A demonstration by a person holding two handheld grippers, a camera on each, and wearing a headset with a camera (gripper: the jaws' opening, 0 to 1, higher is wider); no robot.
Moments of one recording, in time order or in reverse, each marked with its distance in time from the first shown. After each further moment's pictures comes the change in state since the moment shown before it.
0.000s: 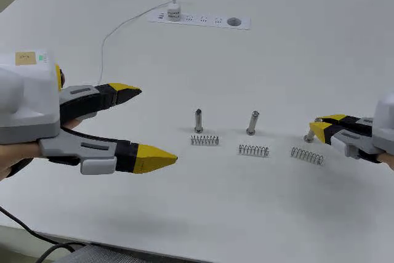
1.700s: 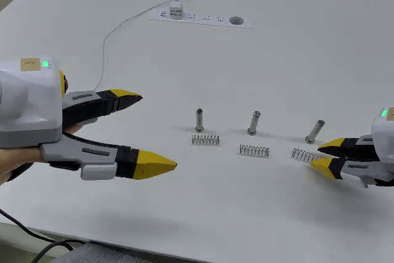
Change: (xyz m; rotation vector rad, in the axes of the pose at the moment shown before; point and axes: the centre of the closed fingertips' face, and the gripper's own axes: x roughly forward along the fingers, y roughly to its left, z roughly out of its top) left arm 0.001 0.002 -0.014 -0.033 0.028 0.008; right arm -0.010 0.032 -0.053 -0.285 0.241 0.295
